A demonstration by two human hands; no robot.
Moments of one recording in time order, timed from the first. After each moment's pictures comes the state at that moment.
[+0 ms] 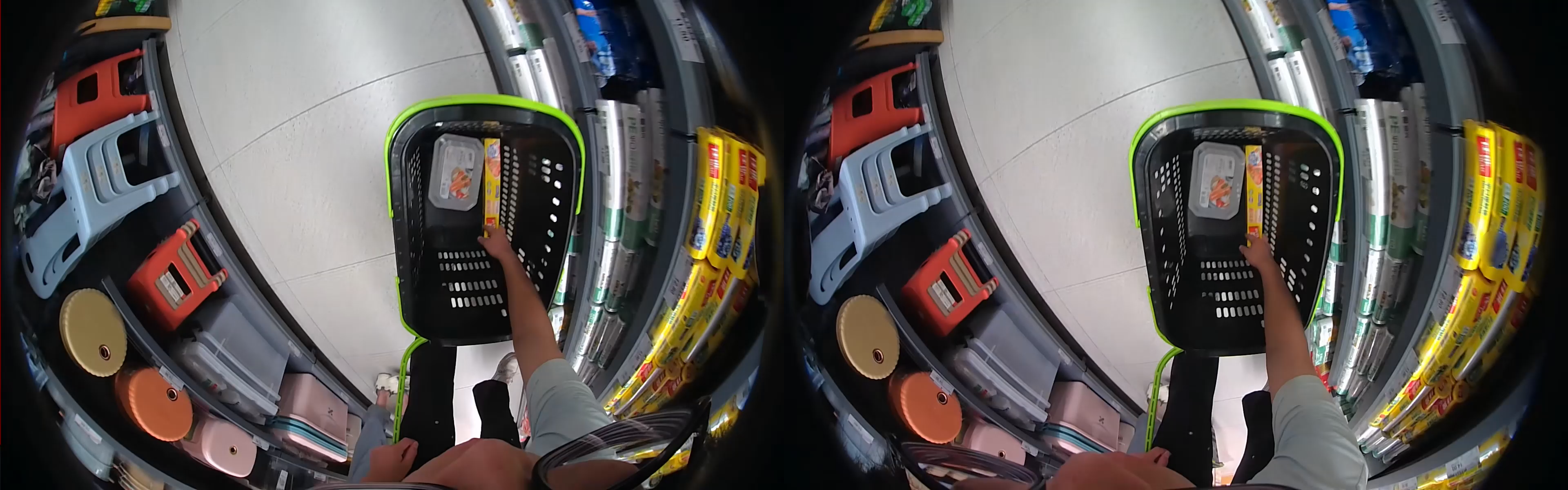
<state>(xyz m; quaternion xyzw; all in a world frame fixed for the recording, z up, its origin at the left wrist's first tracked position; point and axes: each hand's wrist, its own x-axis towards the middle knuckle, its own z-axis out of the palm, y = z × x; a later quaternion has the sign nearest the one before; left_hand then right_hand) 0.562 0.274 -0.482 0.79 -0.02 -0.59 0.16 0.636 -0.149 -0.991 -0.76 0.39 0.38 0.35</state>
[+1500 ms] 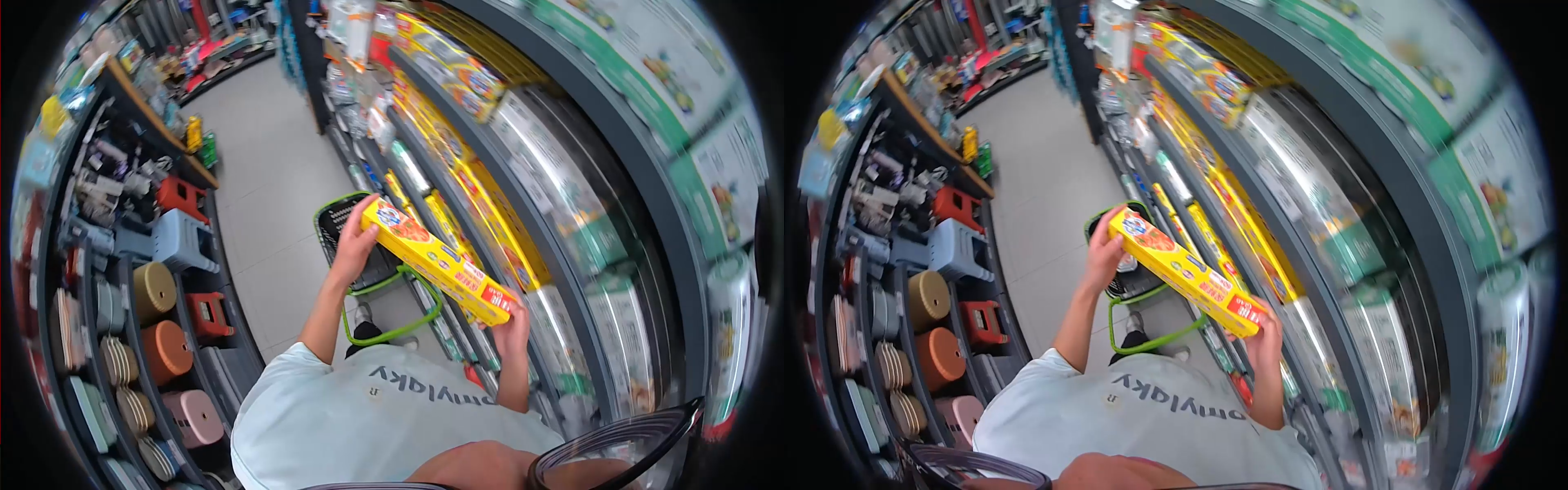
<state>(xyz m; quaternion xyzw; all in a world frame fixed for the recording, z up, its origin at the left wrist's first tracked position) 0.581 -0.026 0.034 0.40 -0.29 -0.35 0.80 0.254 -0.160 0.023 -0.43 0.24 -0.30 0.82</state>
